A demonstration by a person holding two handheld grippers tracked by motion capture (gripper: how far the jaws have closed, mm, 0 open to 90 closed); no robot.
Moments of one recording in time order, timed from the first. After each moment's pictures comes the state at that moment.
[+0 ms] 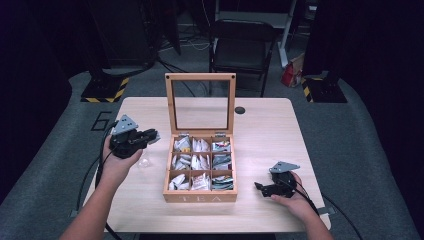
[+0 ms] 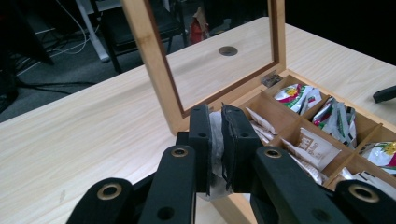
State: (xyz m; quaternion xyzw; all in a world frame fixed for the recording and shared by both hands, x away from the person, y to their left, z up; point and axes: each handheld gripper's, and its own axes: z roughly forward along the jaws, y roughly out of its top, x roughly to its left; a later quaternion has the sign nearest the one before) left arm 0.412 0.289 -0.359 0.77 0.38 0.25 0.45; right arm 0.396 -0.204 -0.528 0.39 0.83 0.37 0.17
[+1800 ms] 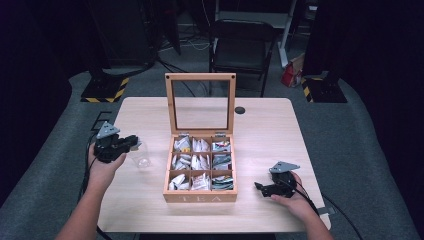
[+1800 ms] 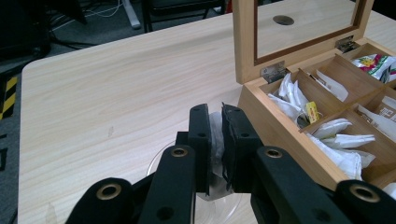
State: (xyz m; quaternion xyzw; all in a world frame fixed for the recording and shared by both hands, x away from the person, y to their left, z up) left arm 0.422 0.344 -0.402 0.75 0.46 0.24 0.42; right arm 0.396 -0.204 -0.528 0.39 0.83 0.37 0.17
